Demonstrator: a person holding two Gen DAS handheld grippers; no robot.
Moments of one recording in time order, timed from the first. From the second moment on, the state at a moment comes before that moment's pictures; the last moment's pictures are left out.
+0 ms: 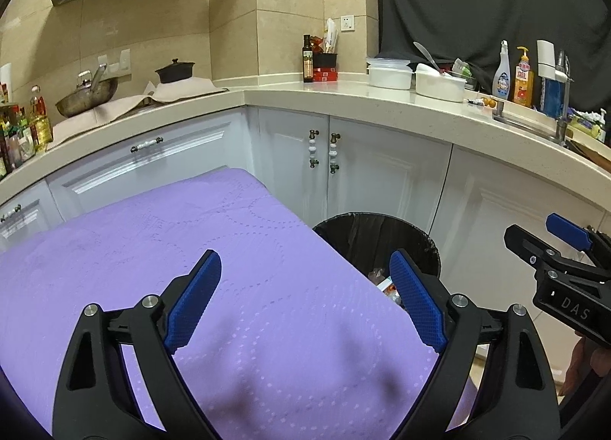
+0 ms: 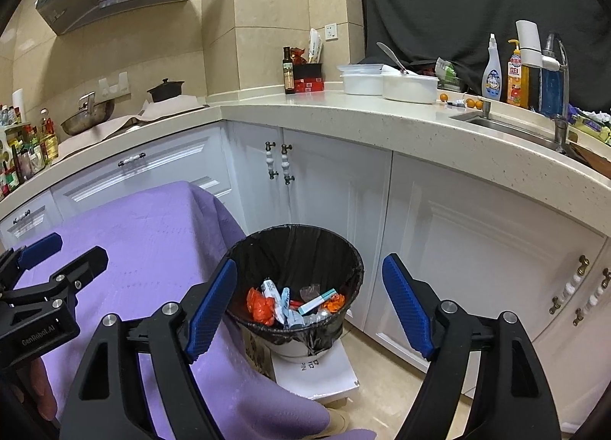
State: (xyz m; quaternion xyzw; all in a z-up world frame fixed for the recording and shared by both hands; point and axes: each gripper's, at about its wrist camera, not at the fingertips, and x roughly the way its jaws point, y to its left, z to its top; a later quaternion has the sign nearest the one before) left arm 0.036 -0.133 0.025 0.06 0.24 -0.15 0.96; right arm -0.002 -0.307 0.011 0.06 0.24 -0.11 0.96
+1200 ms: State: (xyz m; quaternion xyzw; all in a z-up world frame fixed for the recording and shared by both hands) left arm 0.019 -0.116 0.028 0.05 0.24 -0.14 0.96; right arm -0.017 -0.295 0.018 0.05 0.22 -0.11 0.97
